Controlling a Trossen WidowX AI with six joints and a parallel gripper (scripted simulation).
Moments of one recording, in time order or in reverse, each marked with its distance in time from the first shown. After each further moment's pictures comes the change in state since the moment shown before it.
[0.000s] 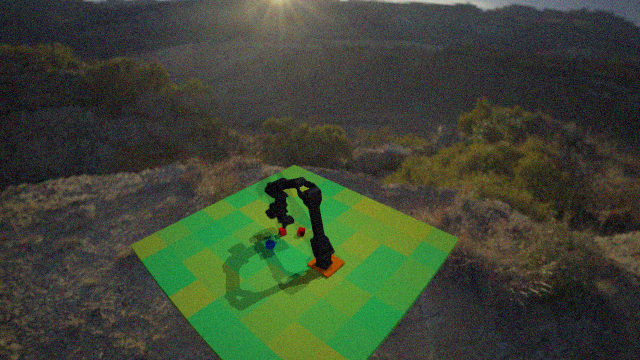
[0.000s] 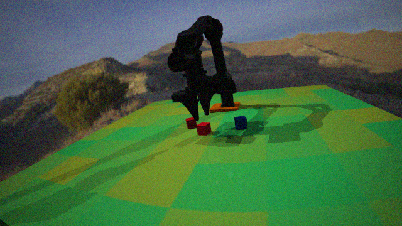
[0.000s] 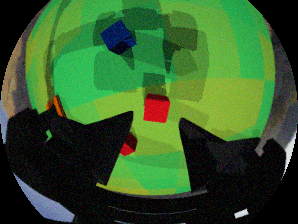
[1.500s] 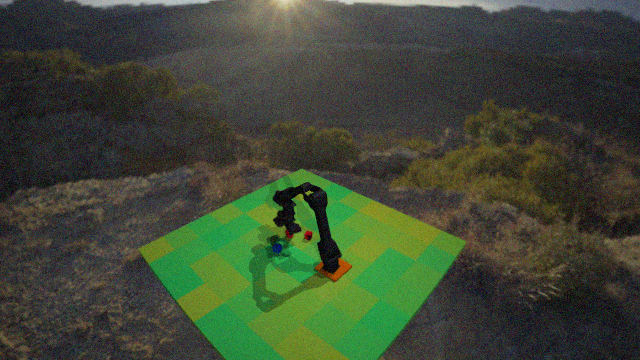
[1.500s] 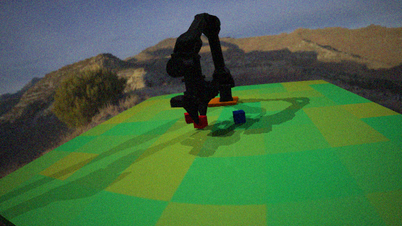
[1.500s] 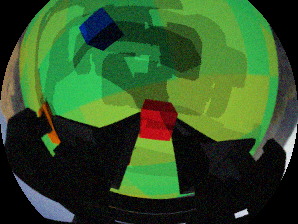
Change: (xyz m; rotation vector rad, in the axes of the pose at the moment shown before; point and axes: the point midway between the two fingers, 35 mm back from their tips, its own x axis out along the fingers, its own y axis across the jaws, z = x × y) arm 0.032 -0.006 -0.003 0.031 -0.005 -0.025
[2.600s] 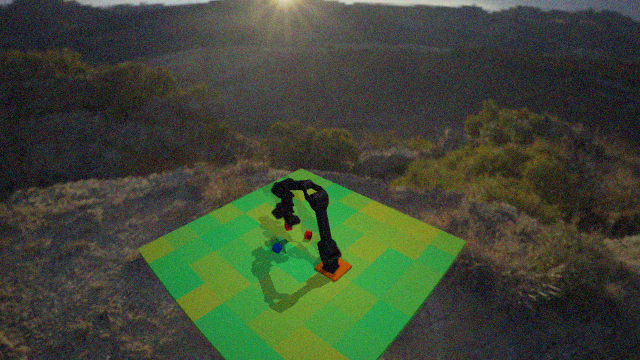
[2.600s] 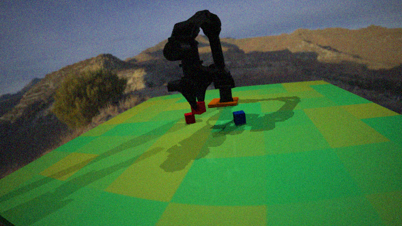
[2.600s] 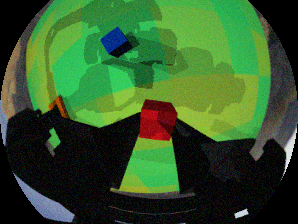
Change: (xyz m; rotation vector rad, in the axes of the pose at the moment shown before) arm -0.050 -0.003 0.003 -0.007 0.003 0.013
